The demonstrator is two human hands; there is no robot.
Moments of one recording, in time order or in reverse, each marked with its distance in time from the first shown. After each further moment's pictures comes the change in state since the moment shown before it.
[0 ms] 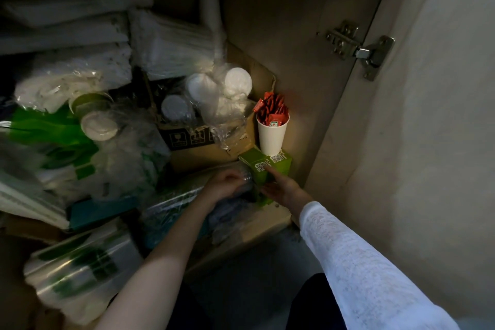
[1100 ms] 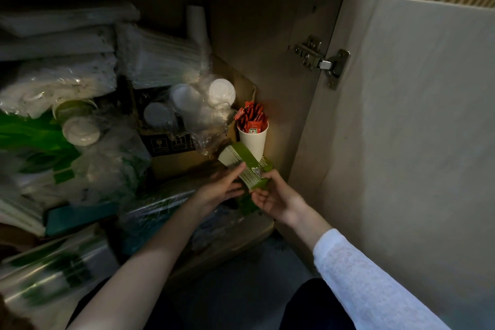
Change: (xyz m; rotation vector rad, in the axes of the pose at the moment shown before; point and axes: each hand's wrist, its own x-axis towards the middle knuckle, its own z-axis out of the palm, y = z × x) left_hand -0.021 0.027 0.029 -0.476 -0.221 0.007; right_hand -0.078 -0.014 -0.031 0.165 -0.295 0.033
